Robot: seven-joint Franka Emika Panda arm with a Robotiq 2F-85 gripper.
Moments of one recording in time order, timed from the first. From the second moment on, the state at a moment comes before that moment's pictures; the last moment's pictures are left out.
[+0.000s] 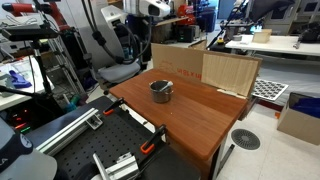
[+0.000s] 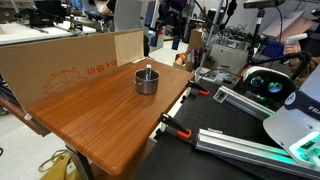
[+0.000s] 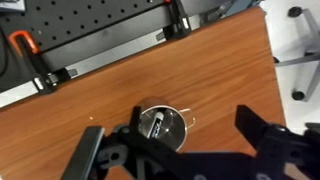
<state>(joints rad) 0.02 -0.15 0.01 -2.56 0.31 2.34 0.11</state>
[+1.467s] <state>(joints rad) 0.01 0.29 0.01 -2.31 0.40 2.52 0.11</state>
